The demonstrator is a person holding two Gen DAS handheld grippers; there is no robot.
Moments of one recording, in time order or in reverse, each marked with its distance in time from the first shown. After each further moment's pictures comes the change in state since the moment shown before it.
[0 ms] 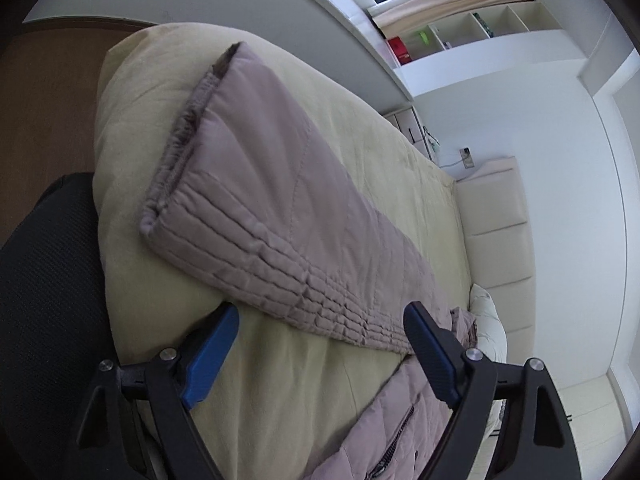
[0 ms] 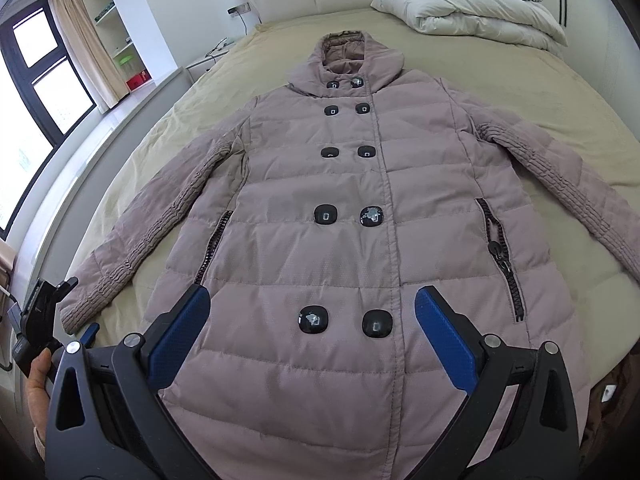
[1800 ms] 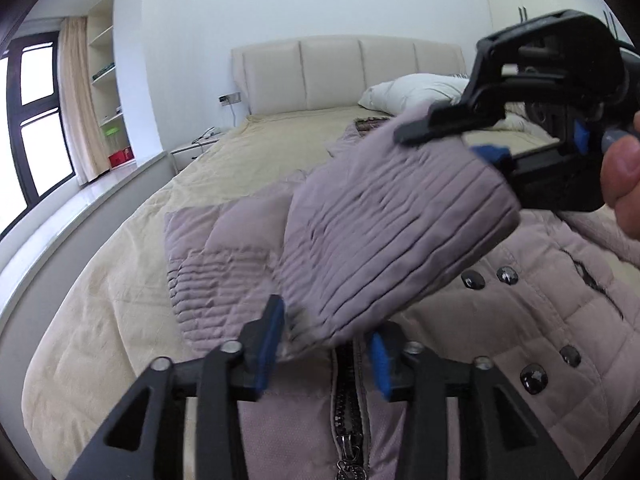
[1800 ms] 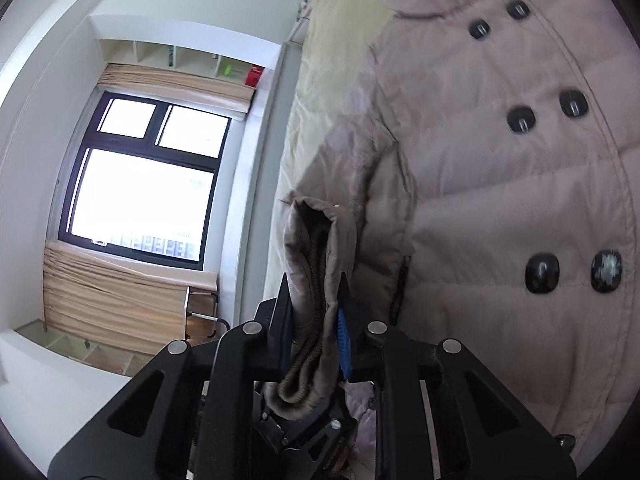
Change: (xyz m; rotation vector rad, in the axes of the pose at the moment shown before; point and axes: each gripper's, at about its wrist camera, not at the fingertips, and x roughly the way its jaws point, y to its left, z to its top) left arm 0.051 -0.175 -0.216 1.423 -0.020 -0.020; right arm 0.139 0.009 0.127 0.306 0.266 0.805
